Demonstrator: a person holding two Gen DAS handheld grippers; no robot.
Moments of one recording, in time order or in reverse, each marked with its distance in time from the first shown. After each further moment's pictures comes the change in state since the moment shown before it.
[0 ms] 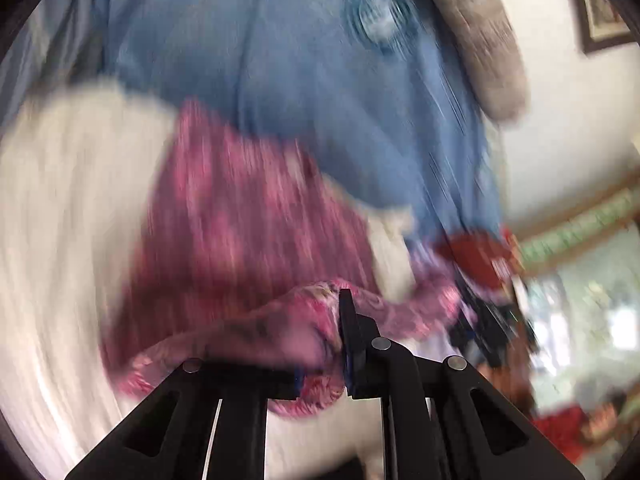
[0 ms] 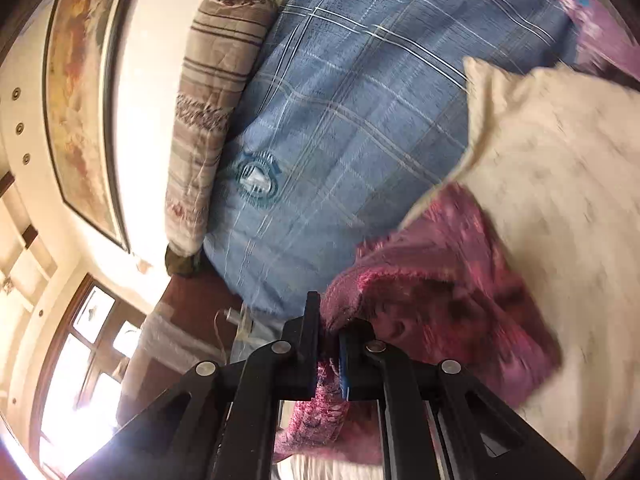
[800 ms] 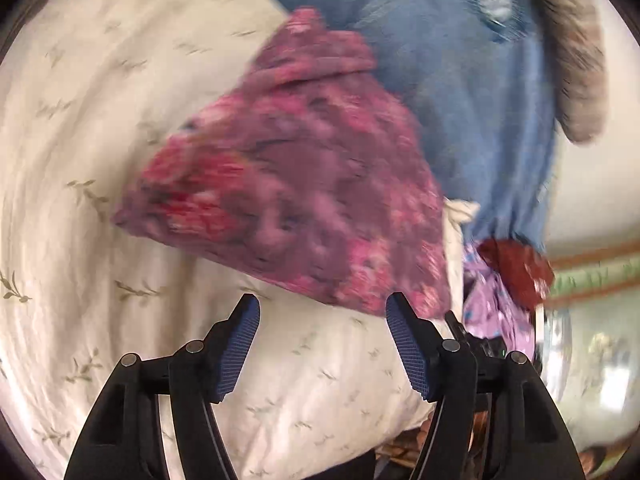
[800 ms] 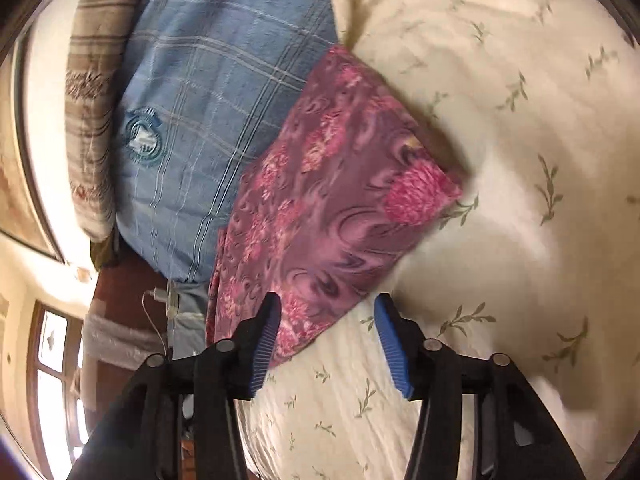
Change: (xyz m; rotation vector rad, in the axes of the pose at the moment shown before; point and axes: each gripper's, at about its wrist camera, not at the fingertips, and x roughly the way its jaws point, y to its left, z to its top) left arm 0.039 0.103 -0.076 -0.244 0.141 0.054; right arm 0.008 -0.094 -0.100 0.214 0.159 -0.224
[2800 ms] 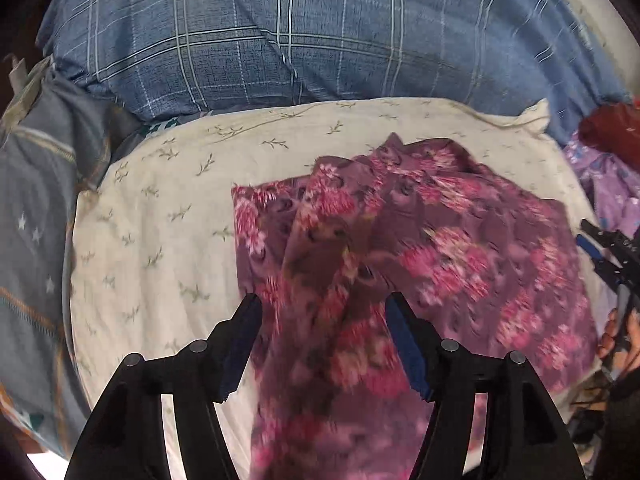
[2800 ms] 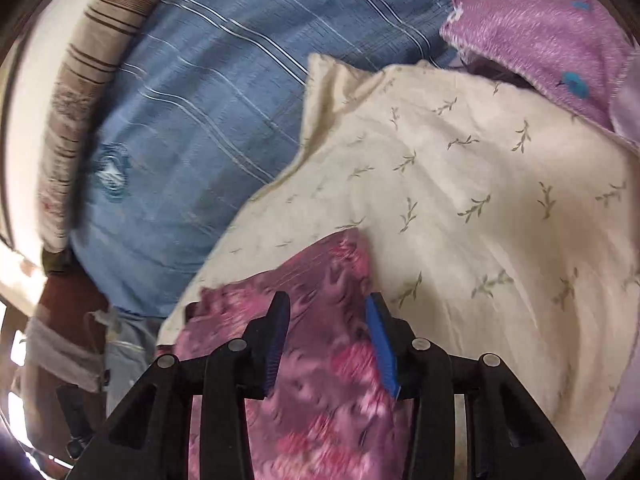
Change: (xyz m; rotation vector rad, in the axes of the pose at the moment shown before) left arm -0.050 -0.140 -0.029 0.609 -0.025 0.621; right arm -0.056 0.012 0.083 -0.161 -0.139 -0.244
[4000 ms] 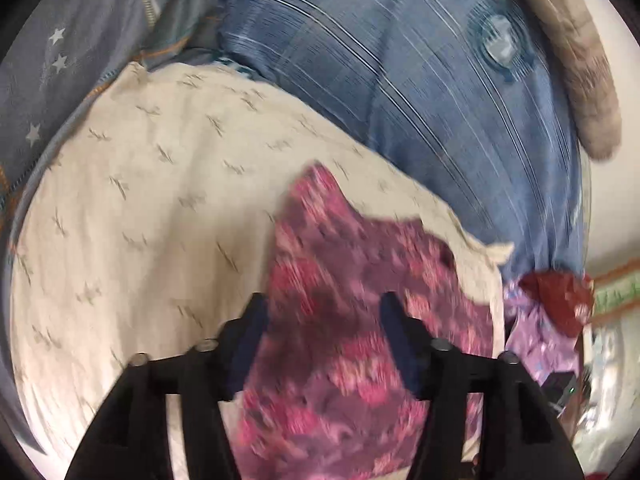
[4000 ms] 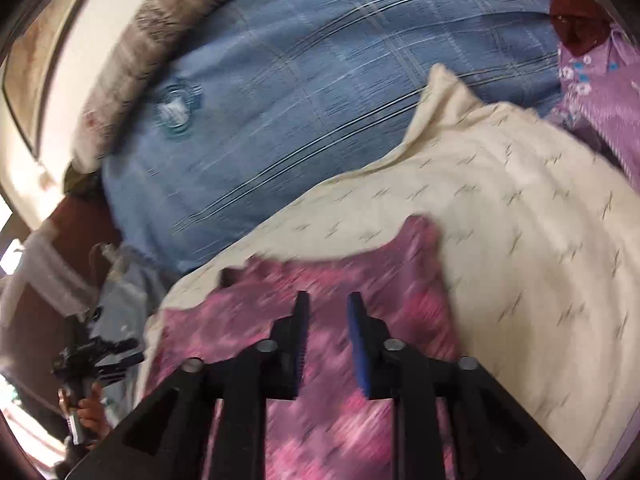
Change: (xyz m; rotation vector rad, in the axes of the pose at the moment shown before) left arm 0.053 0.082 -0.032 -0.502 -0.103 -0.365; right arm -0.024 0.072 -0.063 -0.291 0.011 0.133
